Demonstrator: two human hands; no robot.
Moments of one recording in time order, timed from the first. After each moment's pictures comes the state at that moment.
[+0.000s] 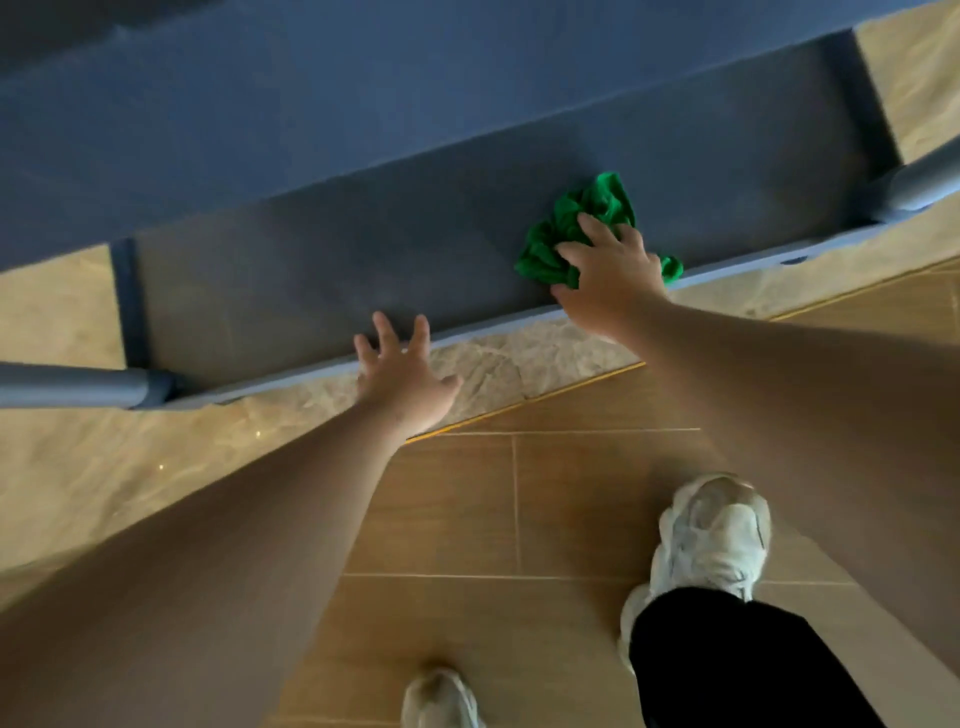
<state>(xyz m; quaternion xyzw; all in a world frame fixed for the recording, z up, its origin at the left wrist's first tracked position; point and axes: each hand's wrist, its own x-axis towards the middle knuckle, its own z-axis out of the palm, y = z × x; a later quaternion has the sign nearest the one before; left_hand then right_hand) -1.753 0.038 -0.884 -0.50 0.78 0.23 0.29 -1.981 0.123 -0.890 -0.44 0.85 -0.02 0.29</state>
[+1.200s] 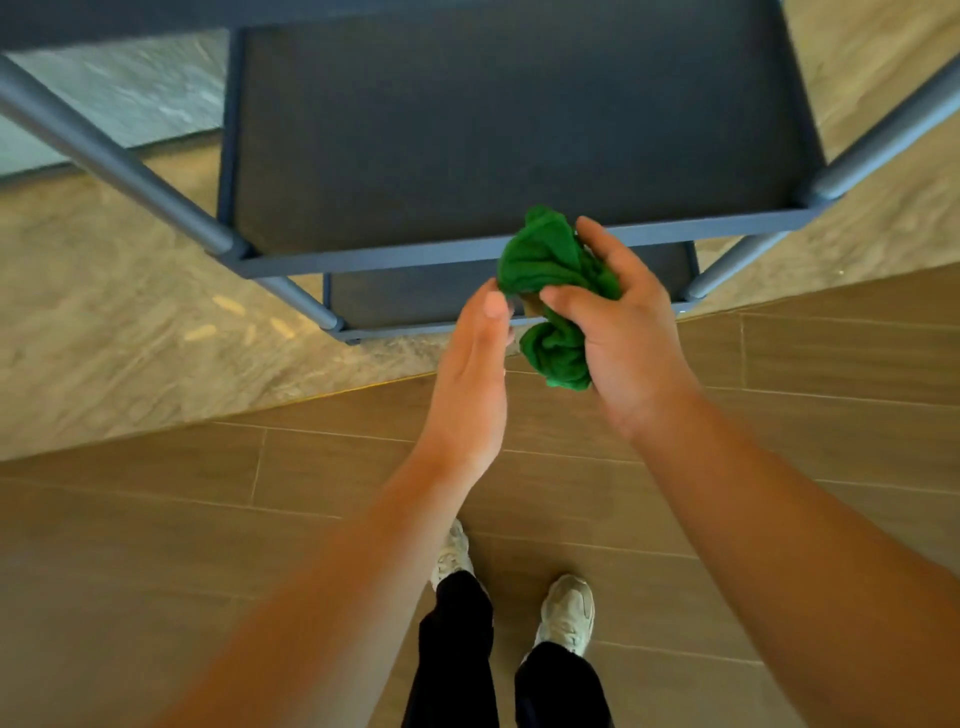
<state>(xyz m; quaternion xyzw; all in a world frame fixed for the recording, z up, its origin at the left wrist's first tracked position) -1.662 0.270 -0.373 -0.40 0.58 0.68 -0.20 -1.780 0.313 -0.366 -0.15 0.69 -0.57 0.42</state>
